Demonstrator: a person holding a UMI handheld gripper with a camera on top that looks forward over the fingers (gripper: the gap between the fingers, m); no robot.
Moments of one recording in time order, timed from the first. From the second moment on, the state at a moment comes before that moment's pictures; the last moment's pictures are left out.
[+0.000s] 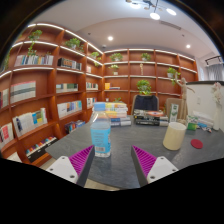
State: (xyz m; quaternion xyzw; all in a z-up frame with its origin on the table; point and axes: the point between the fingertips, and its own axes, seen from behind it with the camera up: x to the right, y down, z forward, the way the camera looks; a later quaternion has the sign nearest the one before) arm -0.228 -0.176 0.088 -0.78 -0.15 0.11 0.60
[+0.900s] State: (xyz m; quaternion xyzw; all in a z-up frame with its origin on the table) arm -0.331 -0.084 0.072 -0.76 -0.11 0.13 0.63
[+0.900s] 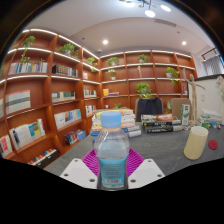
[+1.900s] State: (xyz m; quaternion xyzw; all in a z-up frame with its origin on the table) arm -0.156 -0.002 0.183 -0.44 0.50 0.61 0.44
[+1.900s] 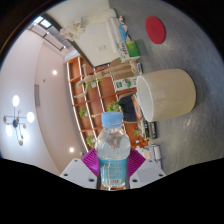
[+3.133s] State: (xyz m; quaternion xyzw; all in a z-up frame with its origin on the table) arm 0.039 0.018 0.218 -0.74 0.07 -0.10 0.66
